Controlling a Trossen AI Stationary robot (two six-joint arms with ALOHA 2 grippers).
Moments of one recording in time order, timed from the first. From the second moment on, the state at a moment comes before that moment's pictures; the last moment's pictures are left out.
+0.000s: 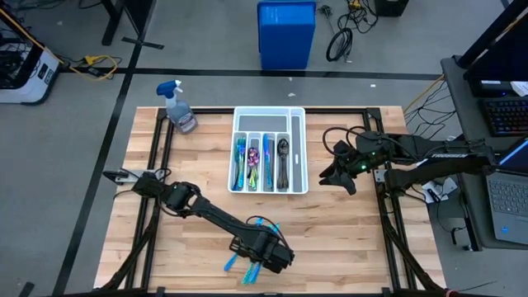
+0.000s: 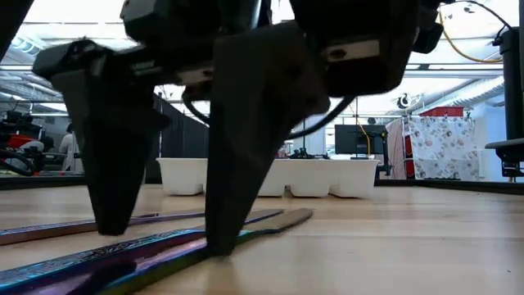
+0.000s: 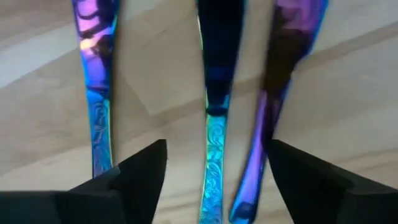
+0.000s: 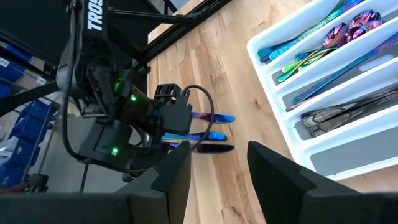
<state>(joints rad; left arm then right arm) -0.46 2.42 2.07 -1.18 0.23 -1.61 -0.02 0.86 0.88 -0.54 -0.24 0.59</state>
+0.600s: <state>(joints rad) -0.46 2.43 2.05 -1.16 0.29 -1.49 -0.02 0.86 0.88 -0.54 -0.24 0.58</state>
